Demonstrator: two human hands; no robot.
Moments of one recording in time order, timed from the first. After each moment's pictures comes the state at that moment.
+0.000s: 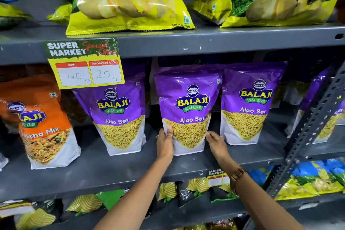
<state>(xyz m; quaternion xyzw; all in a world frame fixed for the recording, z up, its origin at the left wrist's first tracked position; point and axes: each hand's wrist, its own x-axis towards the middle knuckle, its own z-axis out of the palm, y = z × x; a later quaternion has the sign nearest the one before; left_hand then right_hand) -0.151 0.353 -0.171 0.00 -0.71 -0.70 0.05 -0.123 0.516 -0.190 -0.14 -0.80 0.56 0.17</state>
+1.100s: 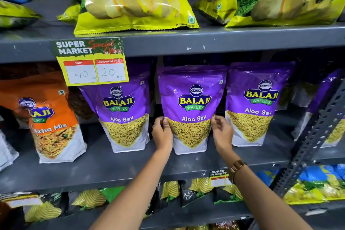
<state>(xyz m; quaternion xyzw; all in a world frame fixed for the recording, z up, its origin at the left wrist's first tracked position) -0.158 0.347 -0.137 0.07 -0.74 -0.64 0.20 -0.144 0.513 -0.161 -0.12 -0.72 0.61 0.31</state>
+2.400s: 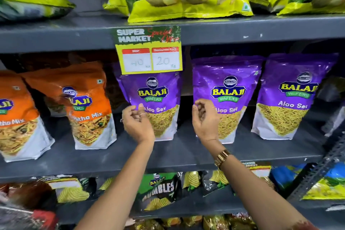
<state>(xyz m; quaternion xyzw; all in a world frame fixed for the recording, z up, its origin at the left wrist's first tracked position) -0.160 0.205 -0.116 0.15 -0.63 -0.62 0.45 -0.140 0.364 -0.123 0.06 -0.75 0.48 0.45</state>
